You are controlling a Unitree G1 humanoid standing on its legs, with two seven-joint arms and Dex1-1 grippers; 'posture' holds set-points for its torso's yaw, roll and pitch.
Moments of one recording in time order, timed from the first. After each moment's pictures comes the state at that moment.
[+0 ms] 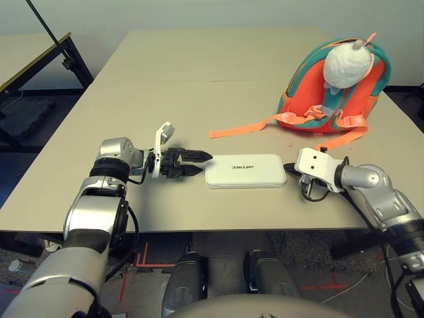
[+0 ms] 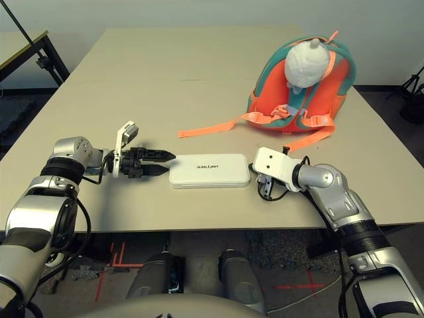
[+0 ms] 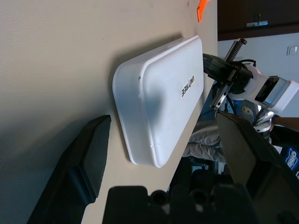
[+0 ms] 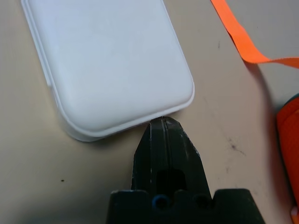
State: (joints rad) left arm -0.87 0.44 -0.02 0.95 -0.47 1.31 -1.11; right arm -0.30 -0.67 0.19 0.19 -0.12 -0.05 0.88
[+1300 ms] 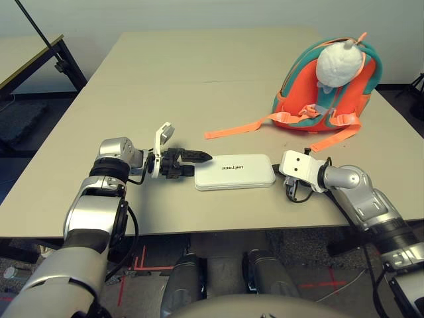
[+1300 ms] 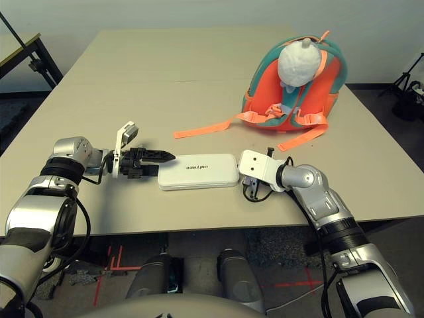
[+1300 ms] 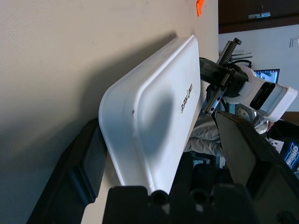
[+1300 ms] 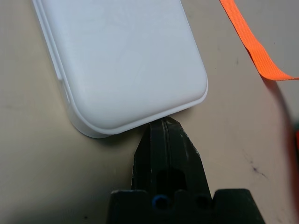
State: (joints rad) left arm -0.87 0.45 -0.03 0.95 -0.47 1.31 -1.12; right arm -0.31 -0.58 0.23 0.20 -0.17 -0.05 0.88
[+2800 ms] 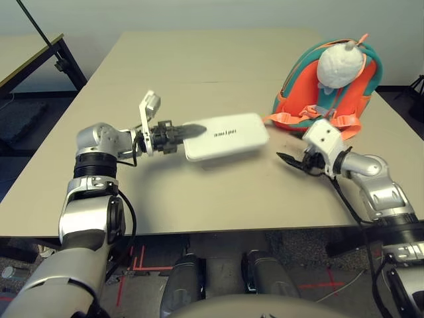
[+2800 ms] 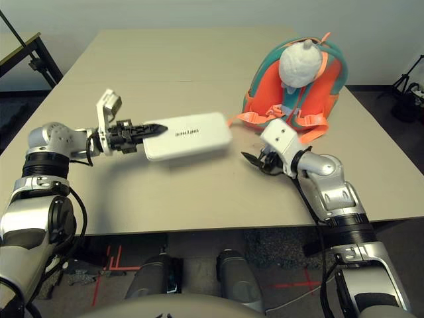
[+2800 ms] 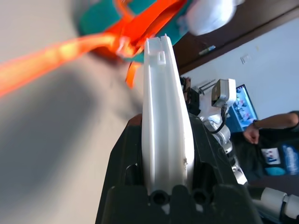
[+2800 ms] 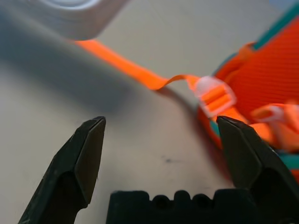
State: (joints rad) left arm -0.85 0.45 0.28 0.52 -0.64 1.34 -1.00; right arm -0.30 -0.54 -0.09 0.06 0.15 0.25 0.73
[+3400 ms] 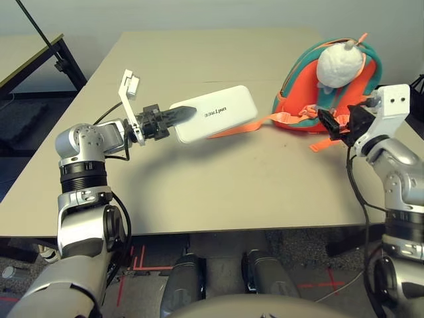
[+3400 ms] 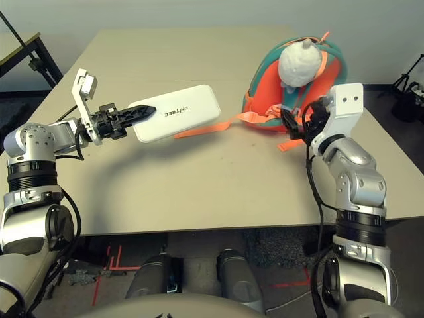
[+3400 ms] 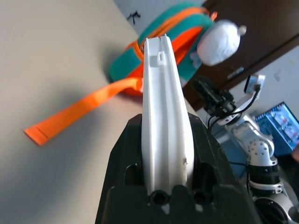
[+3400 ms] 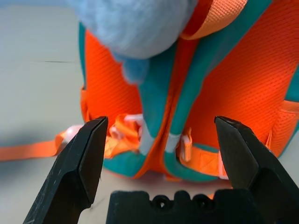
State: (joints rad) left arm -0.77 0.45 0.38 0.37 -0.69 1.23 -0.84; right arm -0.47 -0.45 -0.31 0.12 0.27 0.53 0.34
